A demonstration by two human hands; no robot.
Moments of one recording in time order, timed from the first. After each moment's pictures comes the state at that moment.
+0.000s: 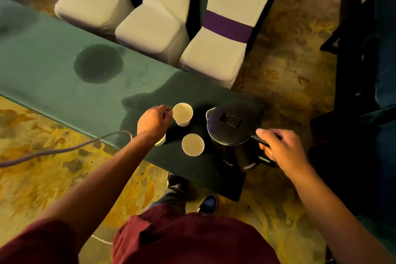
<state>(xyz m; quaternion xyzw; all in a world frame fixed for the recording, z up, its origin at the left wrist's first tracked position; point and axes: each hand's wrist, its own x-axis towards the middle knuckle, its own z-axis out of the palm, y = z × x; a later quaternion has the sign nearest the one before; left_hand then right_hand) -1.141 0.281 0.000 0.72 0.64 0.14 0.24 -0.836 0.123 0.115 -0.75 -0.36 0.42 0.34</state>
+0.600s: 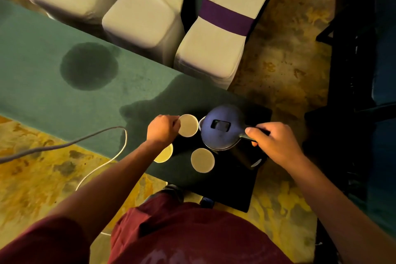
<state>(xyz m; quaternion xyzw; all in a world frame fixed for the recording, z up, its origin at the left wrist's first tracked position) -1.142 0.331 -0.039 0.74 0.60 0.07 0.30 -0.864 0.212 0.111 -0.77 -0.50 0.34 0.20</state>
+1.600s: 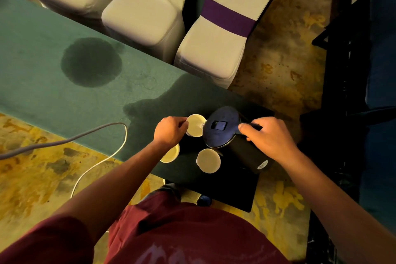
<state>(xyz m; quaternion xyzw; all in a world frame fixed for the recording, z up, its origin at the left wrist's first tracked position) -1.147 0.329 -0.046 0.71 0.57 0.11 0.40 -0.901 0.242 0.120 -0.80 -0.51 0.30 0.08</state>
